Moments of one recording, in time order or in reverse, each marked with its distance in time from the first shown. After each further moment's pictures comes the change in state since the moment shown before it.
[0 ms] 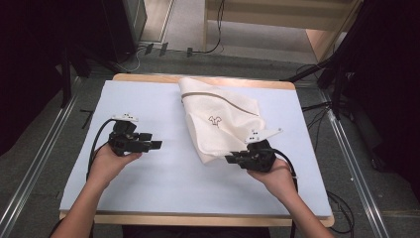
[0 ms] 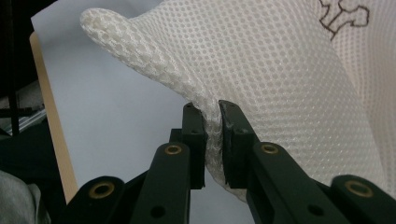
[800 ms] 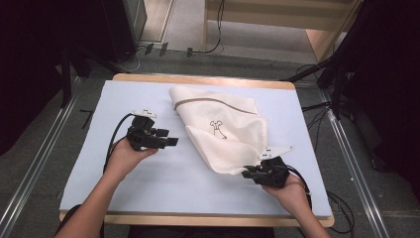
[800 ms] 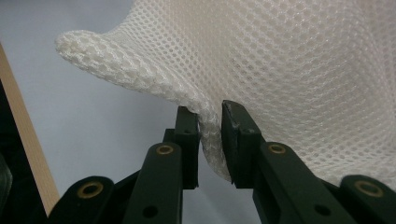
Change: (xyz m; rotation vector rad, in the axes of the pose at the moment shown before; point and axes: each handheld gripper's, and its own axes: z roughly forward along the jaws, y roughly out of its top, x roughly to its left) left arm -0.023 0.026 0.032 0.000 -0.077 0.065; right arm -0.013 -0.060 -0.010 0.078 -0.090 0.031
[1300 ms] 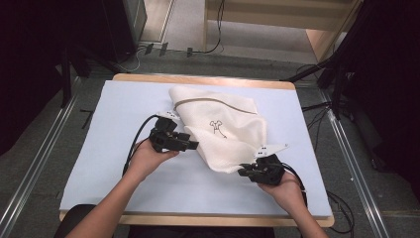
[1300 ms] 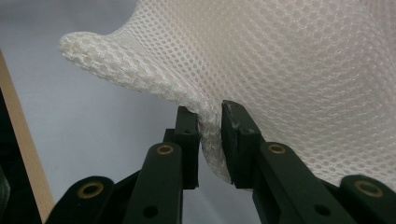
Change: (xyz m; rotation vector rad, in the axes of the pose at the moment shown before) left arm -0.033 0.017 0.043 0.035 -0.079 0.012; right arm 0.003 0.009 0.008 -0.001 0.004 -0.009
